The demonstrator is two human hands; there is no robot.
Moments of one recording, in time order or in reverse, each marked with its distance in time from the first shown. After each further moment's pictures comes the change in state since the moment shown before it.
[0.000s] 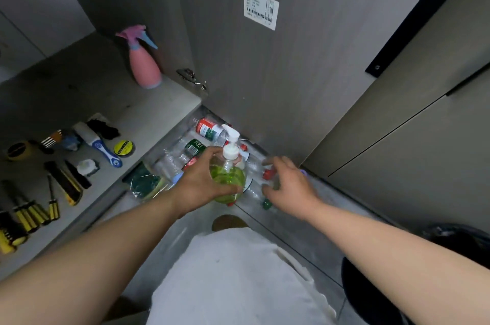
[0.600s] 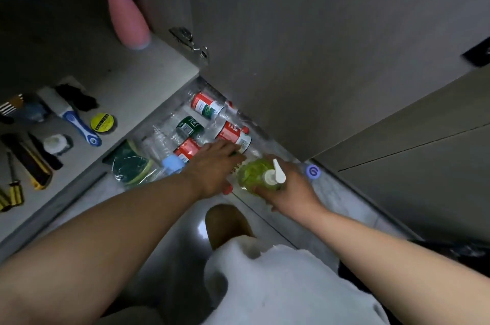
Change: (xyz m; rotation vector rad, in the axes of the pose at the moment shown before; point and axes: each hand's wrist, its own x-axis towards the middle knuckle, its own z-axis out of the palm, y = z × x) left_hand 0.075 -0.055 0.025 1.046 -0.225 0.370; right_hand 0.015 0.004 0.032 0.257 -0.095 0.201
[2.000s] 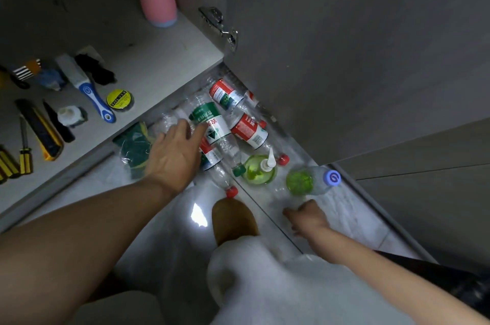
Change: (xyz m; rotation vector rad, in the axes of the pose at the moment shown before) left_hand -0.060 -0.044 0.020 0.014 0.289 -0.517; right_hand 0.006 0.078 0.041 -0.020 -0.048 0.658
